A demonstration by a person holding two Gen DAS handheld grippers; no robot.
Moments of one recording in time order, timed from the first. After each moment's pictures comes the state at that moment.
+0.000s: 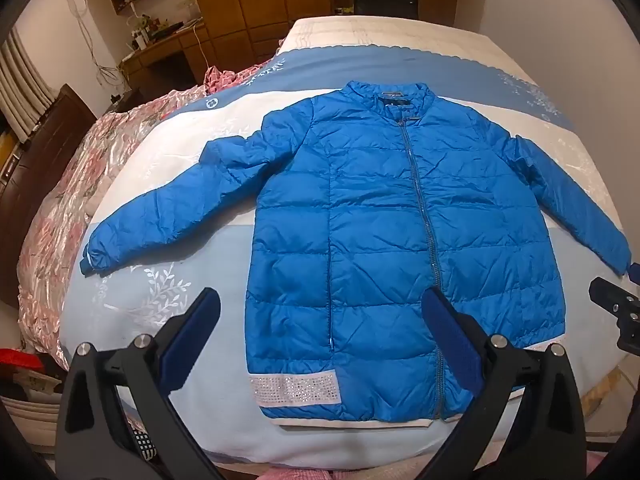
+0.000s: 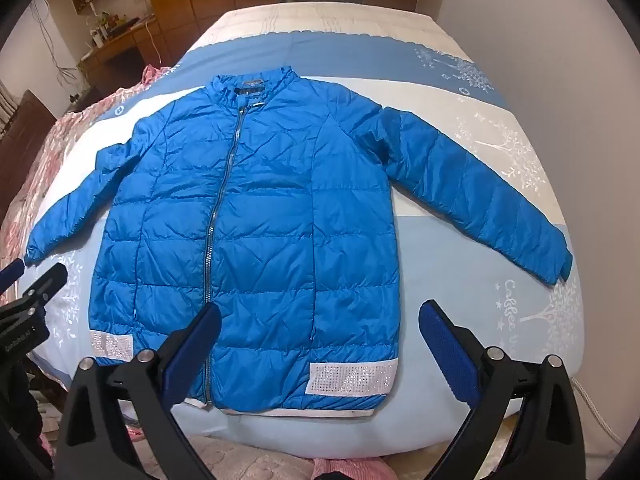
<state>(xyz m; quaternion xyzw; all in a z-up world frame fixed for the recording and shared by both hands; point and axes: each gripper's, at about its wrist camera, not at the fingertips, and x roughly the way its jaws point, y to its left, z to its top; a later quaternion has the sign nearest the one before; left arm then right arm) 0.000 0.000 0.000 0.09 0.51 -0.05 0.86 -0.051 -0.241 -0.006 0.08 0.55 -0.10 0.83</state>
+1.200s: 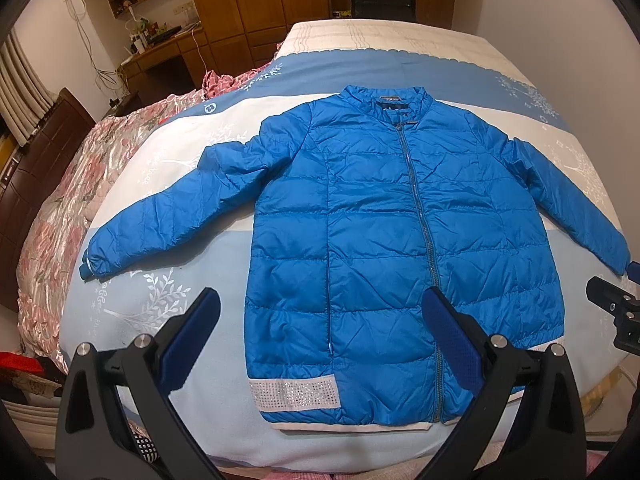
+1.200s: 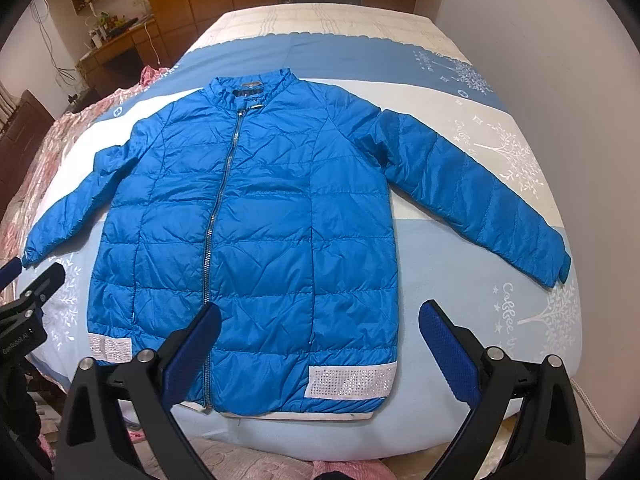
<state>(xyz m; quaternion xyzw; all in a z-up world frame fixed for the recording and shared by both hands) 0.002 -0.002 0.004 0.09 0.50 -0.05 0.86 -0.049 -0.242 -0.005 0.07 0.55 -0.10 0.83</state>
